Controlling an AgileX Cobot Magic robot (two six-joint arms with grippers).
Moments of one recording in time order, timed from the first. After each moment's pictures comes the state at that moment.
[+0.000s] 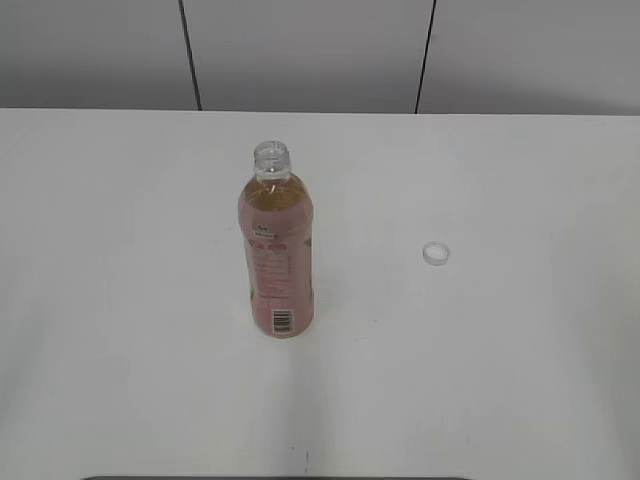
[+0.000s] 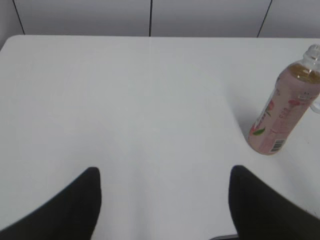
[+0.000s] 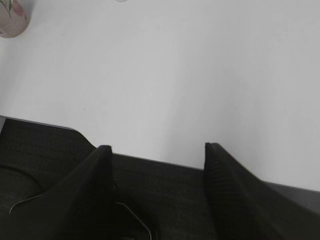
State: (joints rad) left arm -0.15 0.00 -0.58 0.06 1.08 -0.12; right arm 0.25 0.36 -0.65 0.03 1.20 -0.04
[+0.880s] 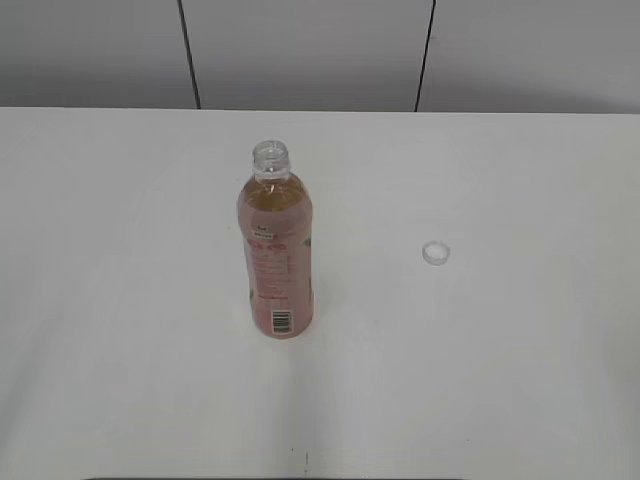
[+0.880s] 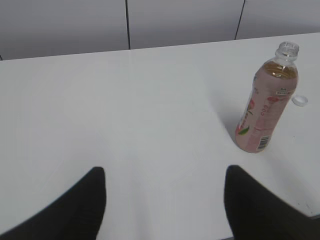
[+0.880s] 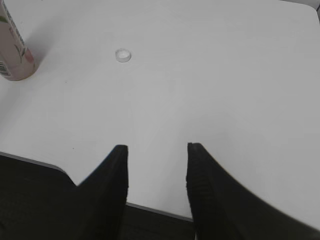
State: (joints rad) left arm -0.15 -0.01 -0.56 -0.02 1.03 0.01; right arm 0.25 -0.01 -0.51 0.00 1.11 -0.14
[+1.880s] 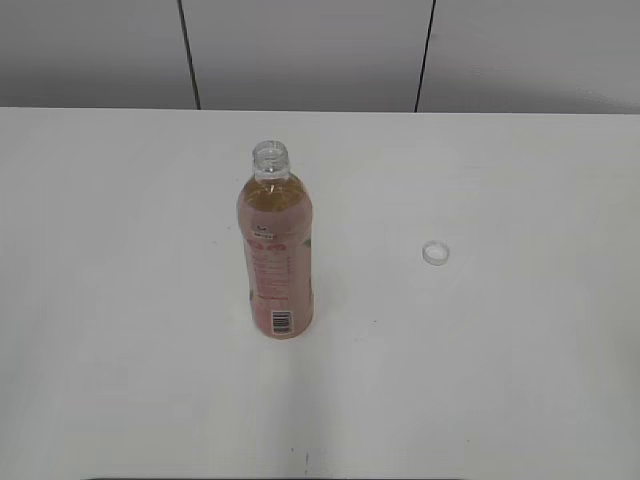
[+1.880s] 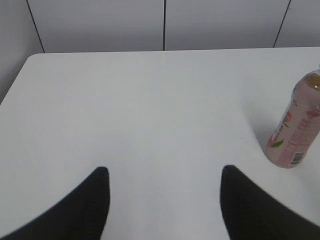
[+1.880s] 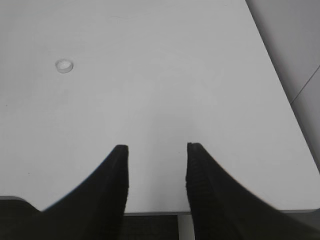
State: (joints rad) left arm -0.01 -0.01 -0.56 -0.02 1.03 0.01; right arm 0.00 -0.01 -0.51 0.00 1.10 -0.13
